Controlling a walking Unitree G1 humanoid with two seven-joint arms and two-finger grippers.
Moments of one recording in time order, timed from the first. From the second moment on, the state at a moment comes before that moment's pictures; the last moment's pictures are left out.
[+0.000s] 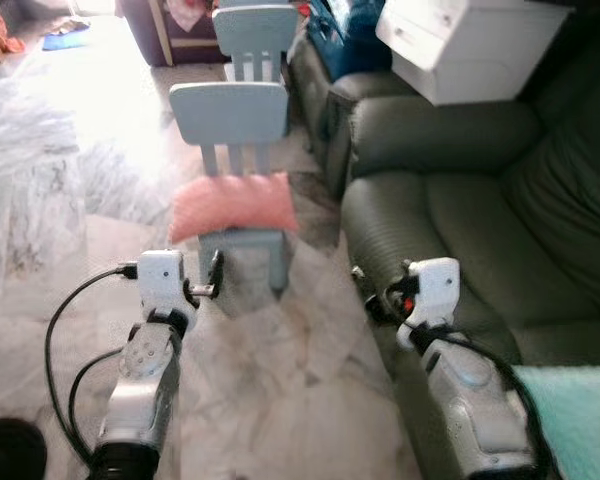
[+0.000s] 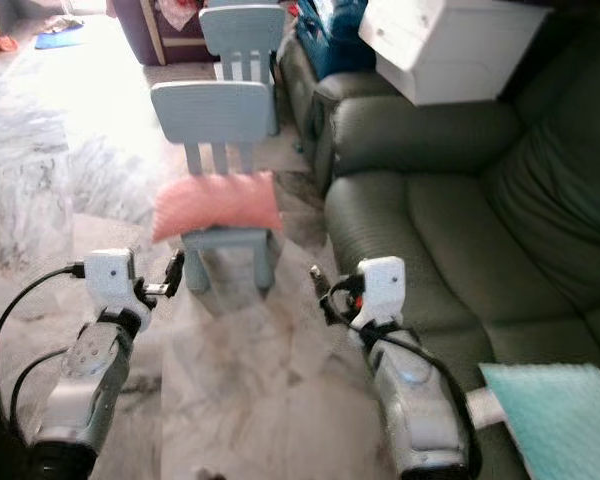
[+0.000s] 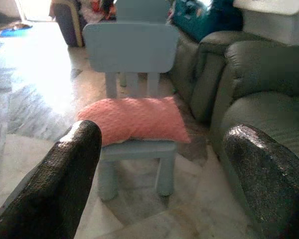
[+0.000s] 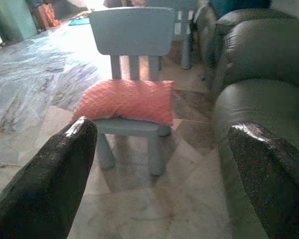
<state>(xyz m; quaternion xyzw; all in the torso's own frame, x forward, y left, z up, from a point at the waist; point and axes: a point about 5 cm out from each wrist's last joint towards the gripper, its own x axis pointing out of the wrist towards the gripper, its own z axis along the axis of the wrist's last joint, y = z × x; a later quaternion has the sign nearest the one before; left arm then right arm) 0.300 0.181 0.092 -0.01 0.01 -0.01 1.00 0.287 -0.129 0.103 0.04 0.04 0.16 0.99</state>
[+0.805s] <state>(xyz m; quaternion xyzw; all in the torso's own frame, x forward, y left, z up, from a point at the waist) 0.302 0.188 0.088 -0.05 0.05 0.01 1.00 0.286 -0.123 0.101 0.05 0.04 0.16 0.98</state>
